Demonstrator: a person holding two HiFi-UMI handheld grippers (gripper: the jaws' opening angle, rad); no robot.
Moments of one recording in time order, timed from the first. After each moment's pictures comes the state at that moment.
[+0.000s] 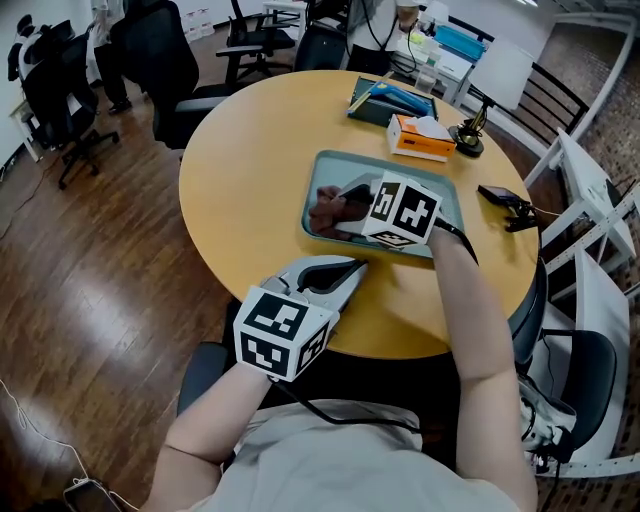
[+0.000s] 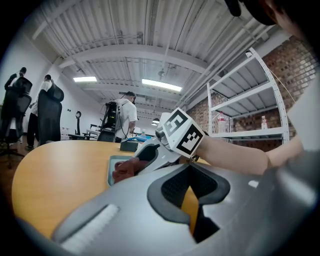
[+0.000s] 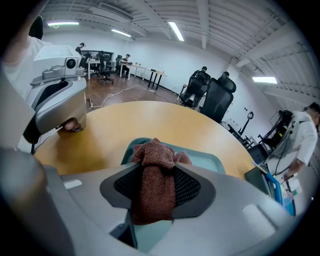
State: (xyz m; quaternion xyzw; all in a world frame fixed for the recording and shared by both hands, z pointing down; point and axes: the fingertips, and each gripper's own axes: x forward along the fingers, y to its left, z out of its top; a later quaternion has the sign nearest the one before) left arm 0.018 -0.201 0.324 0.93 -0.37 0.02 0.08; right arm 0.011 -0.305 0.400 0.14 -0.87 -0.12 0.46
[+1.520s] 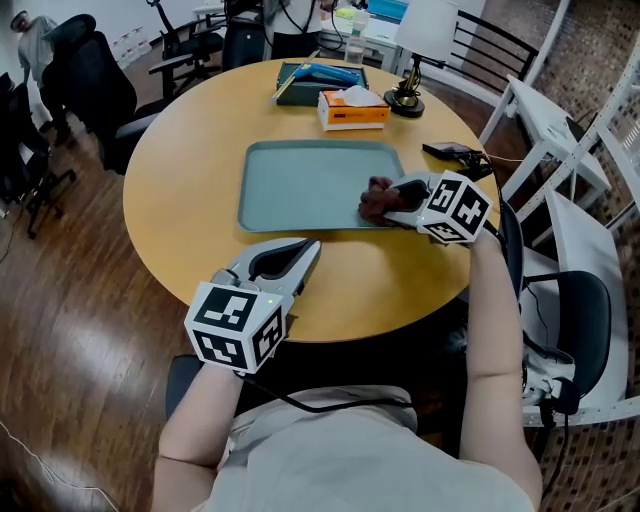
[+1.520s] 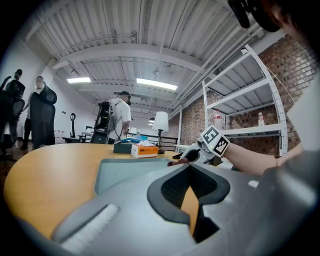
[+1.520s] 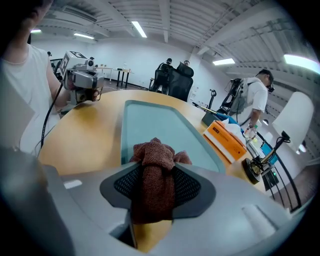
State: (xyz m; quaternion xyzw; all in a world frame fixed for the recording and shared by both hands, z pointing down) left arm 0.045 -0.203 0.316 0.93 -0.35 0.02 0.06; right arm 0.219 -0.265 0.402 0.30 -0.85 -0.03 0.44
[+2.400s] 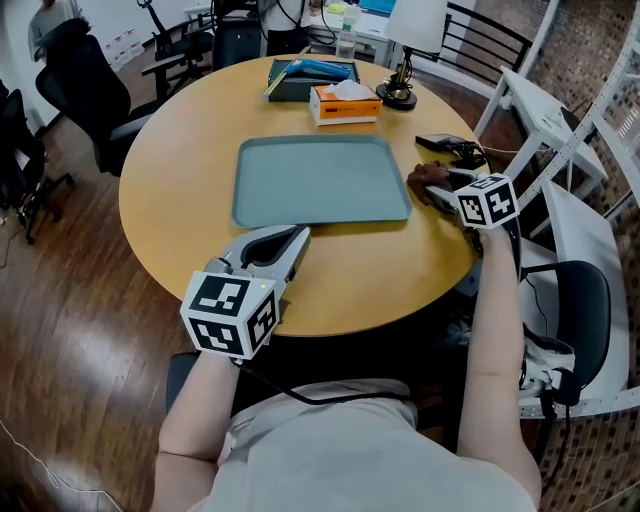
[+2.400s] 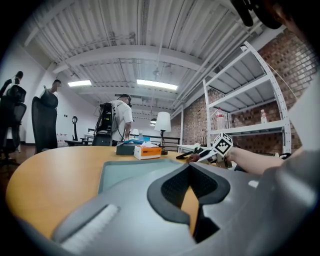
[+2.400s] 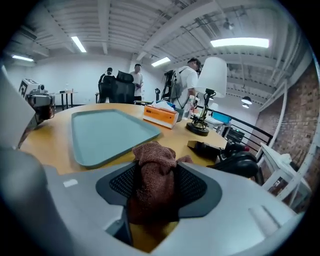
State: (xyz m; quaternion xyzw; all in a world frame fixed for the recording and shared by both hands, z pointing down) left arm 0.044 -0.215 0.316 0.93 -0.36 0.02 0.05; right arm 0.370 -0.281 0.401 0.56 -0.77 0.10 0.30
